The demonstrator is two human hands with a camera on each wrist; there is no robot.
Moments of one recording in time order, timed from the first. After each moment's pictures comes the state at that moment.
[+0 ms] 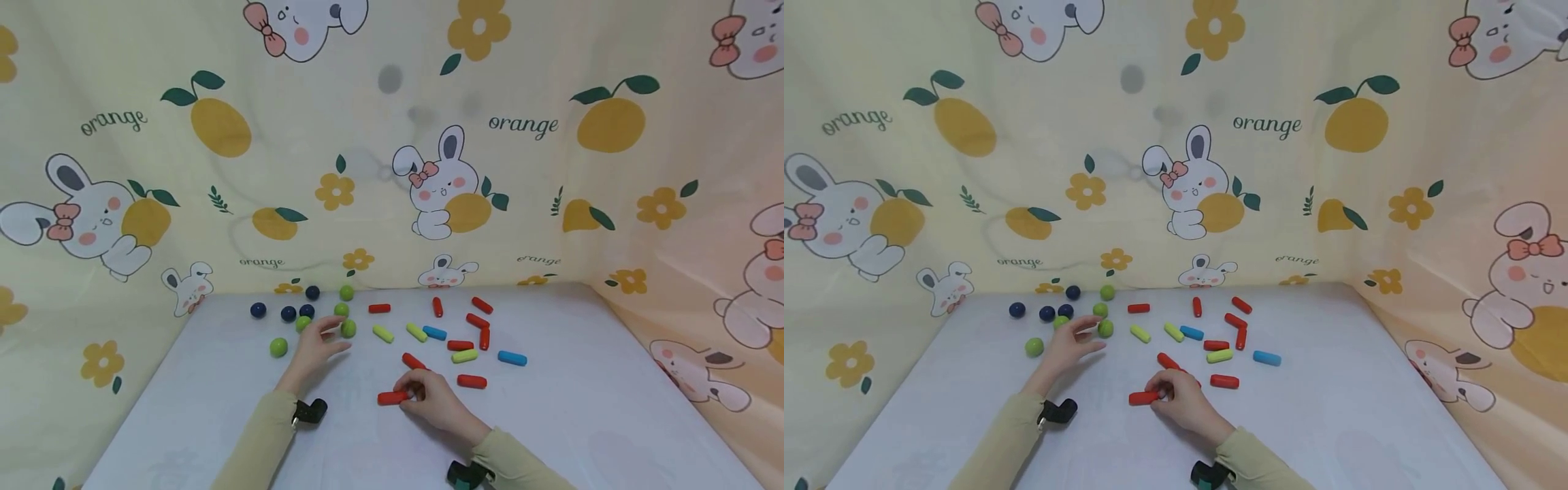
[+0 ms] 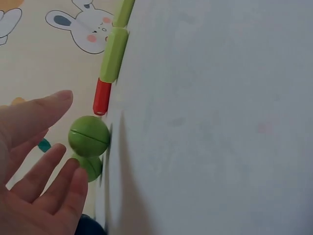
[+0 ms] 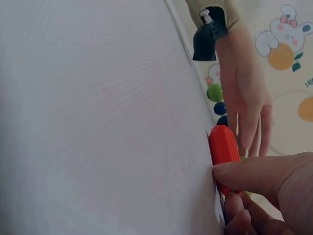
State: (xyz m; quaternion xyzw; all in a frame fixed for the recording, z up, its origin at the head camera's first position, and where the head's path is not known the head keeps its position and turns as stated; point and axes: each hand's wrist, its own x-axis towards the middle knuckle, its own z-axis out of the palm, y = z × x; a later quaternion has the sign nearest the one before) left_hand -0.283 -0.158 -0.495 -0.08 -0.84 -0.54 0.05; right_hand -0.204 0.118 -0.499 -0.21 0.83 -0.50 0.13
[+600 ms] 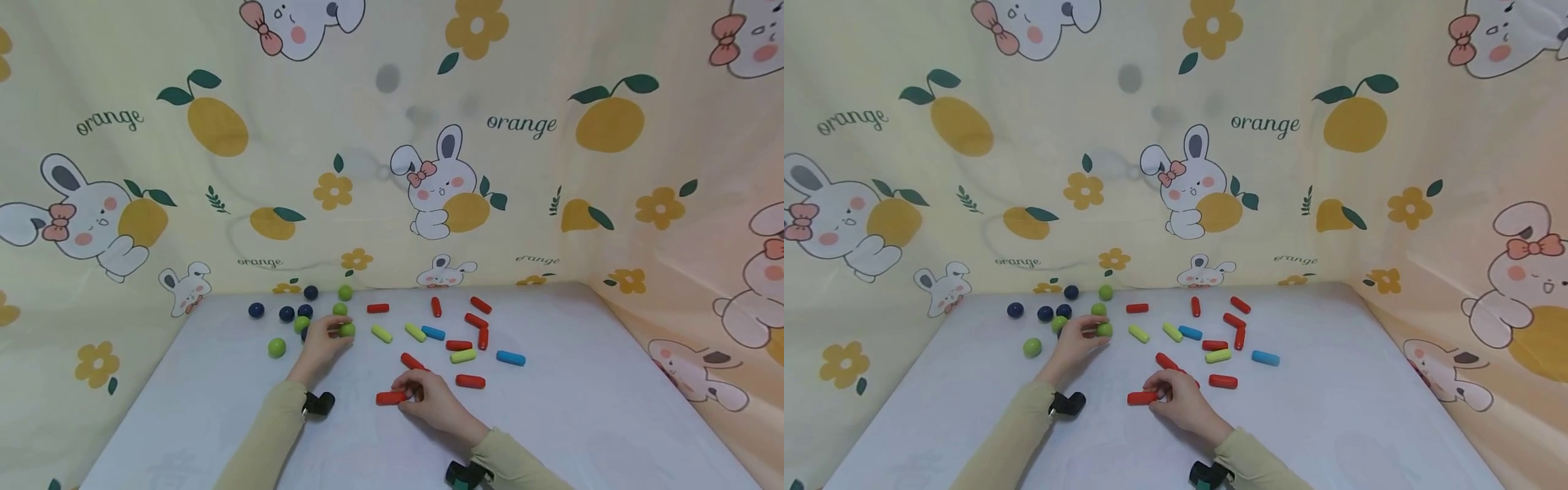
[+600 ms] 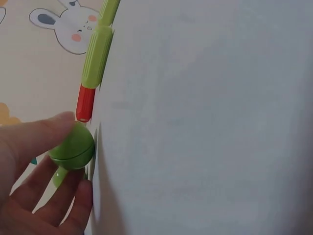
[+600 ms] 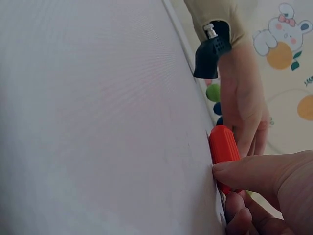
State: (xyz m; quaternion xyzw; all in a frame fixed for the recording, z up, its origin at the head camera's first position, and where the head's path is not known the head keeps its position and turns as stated) left_hand -0.297 -0.144 -0.500 -0.03 -0.85 -0.53 0.02; right_hand -0.206 0.119 -0.504 -0.21 0.84 -0.48 0.11
